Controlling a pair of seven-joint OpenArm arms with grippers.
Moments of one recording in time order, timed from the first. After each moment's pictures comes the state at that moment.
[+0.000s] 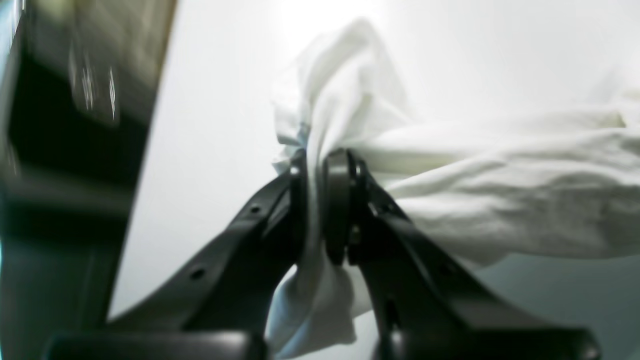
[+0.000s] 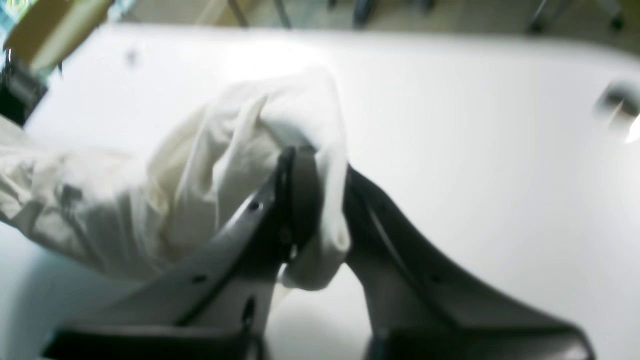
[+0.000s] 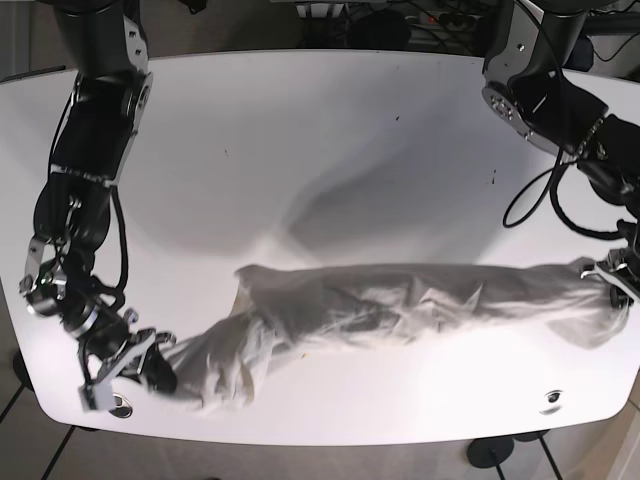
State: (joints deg) left arm -32.9 -13.5 -43.4 100.3 -11.2 -40.1 75.6; right arm 35.6 17.0 13.8 82.2 38.8 23.8 -55.6
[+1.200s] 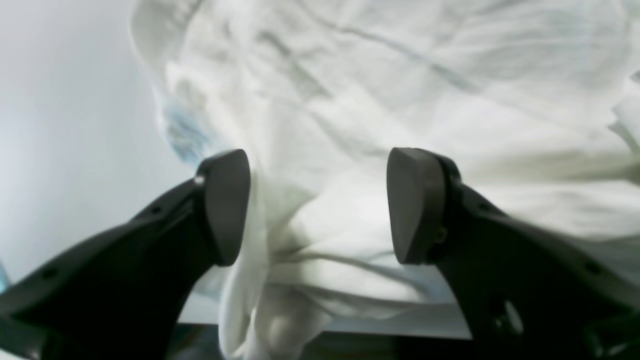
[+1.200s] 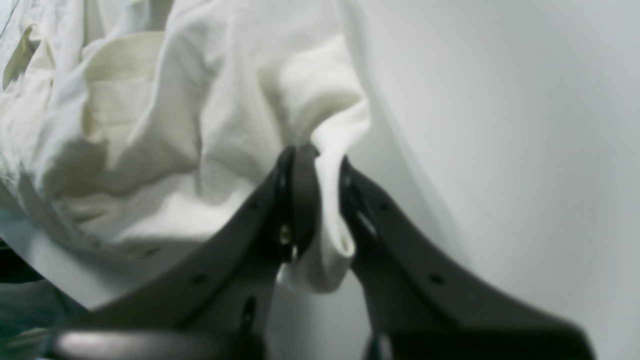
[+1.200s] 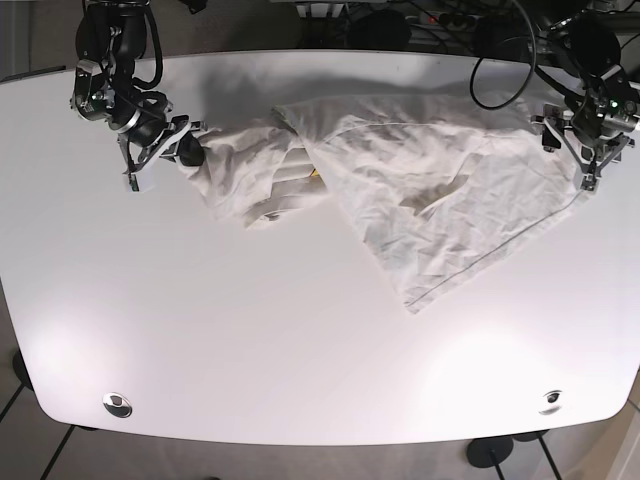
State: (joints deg) left arm 8.3 -16.3 -34.4 98.8 -9.9 -39.9 63.8; right arm -15.6 13.5 16.6 96.0 39.2 23.9 -49.6
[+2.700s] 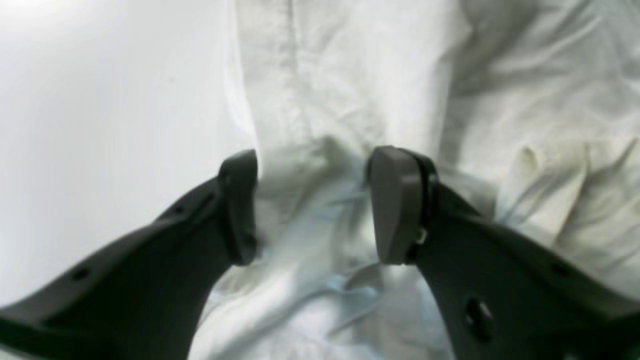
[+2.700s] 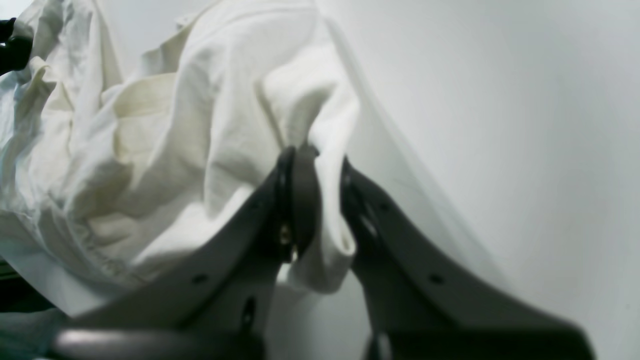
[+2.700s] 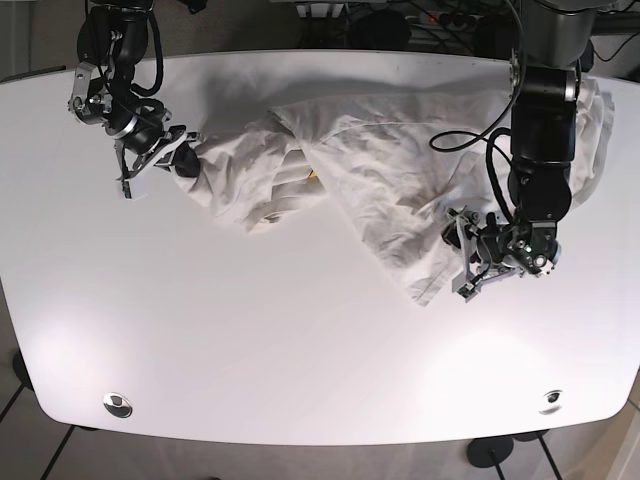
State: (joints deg) left arm -22.1 -19.6 8.6 59.4 -12.8 -39.5 53.6; right arm -14.2 11.4 19.4 96.0 39.2 23.8 -49.5
